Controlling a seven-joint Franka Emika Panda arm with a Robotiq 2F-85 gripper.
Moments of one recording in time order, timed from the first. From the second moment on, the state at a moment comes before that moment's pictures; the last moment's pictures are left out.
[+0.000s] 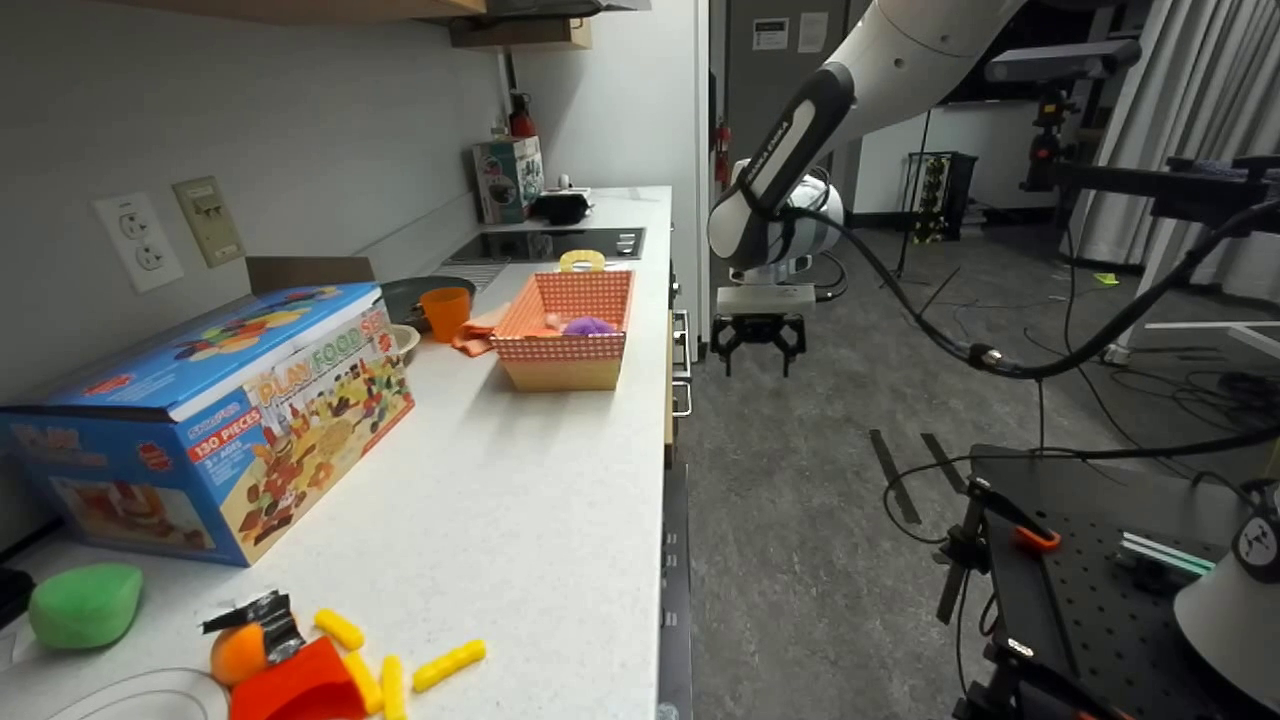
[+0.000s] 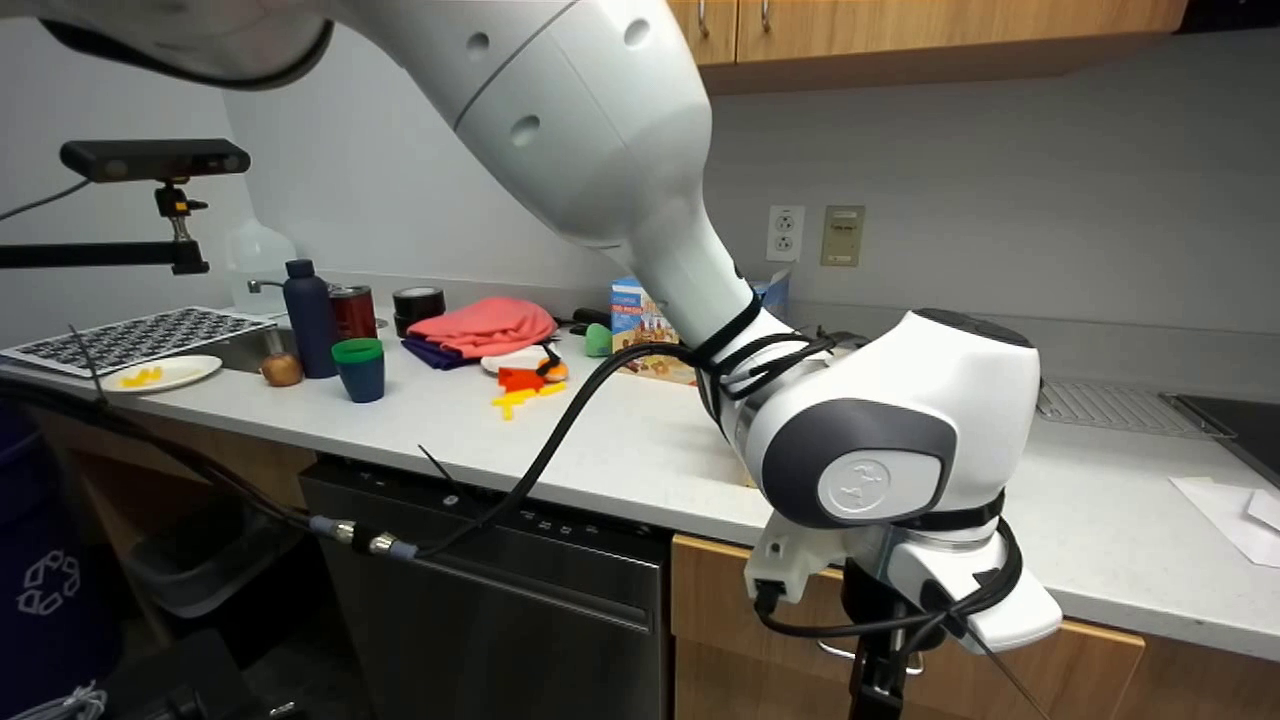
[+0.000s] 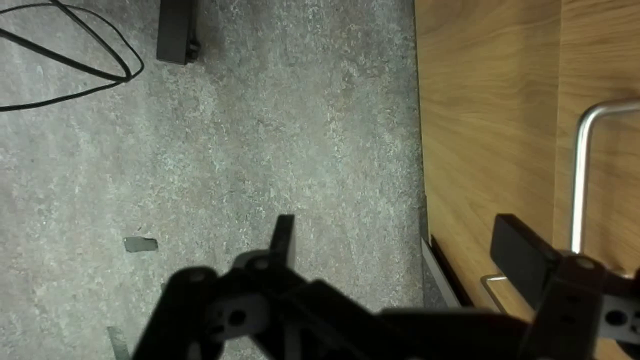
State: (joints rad) arm -0.25 0.61 -0.30 -1.93 0.26 2.46 0.62
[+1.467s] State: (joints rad) arm -0.44 0.66 -0.07 -1.91 0.39 2.71 0.19
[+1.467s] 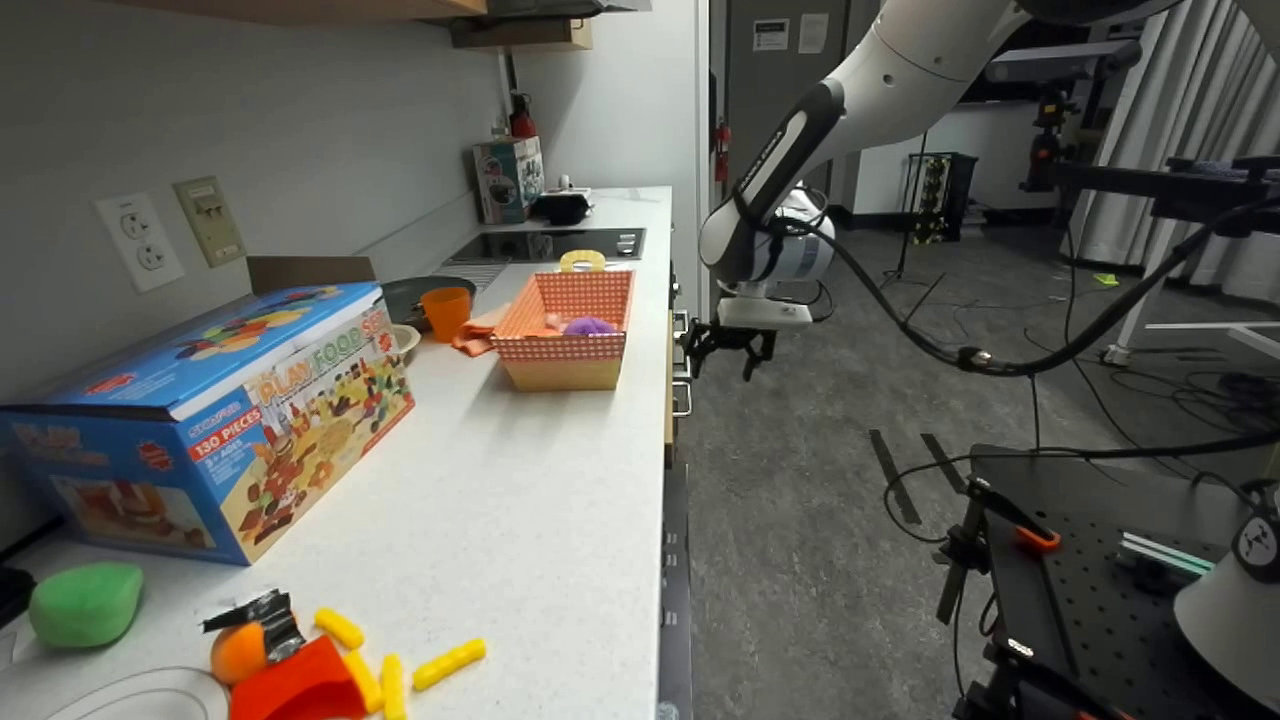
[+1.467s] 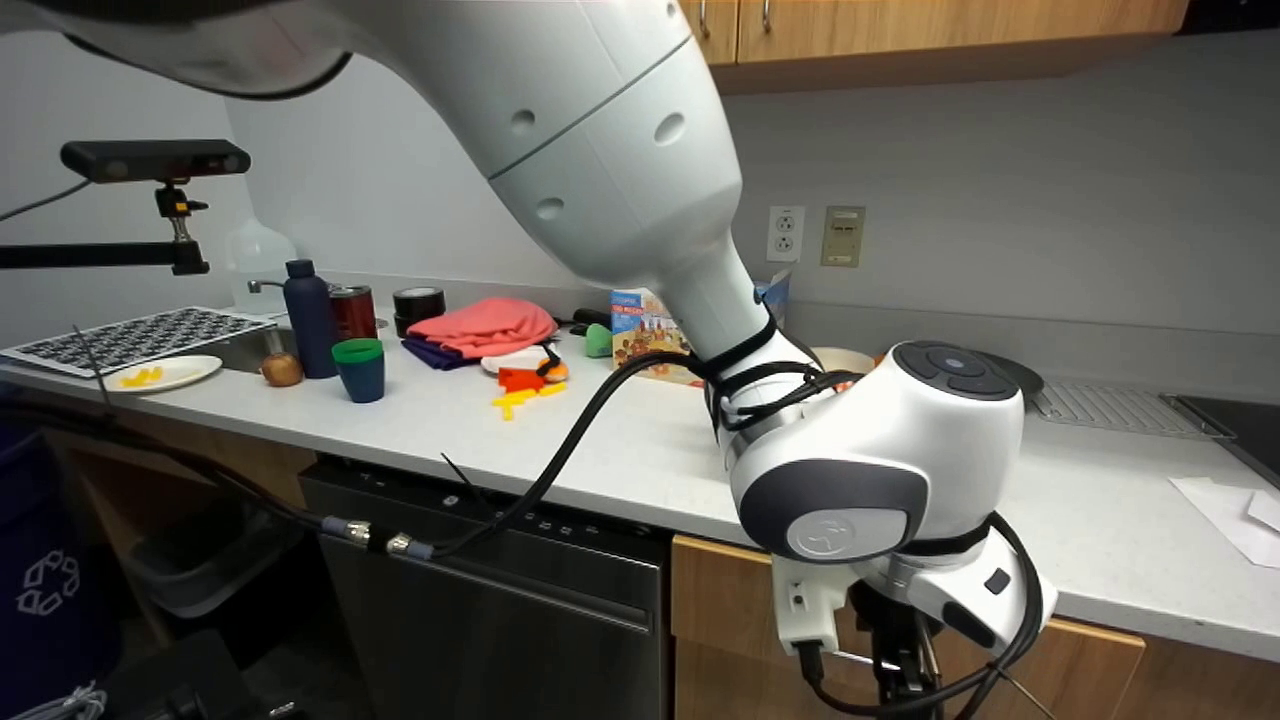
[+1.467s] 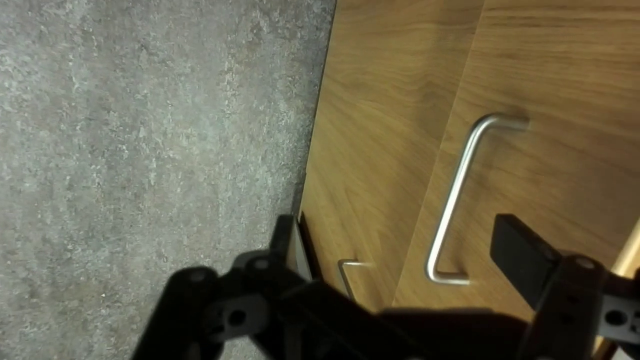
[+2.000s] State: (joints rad) arm -0.43 0.75 -0.08 -1.80 0.40 2.59 0.22
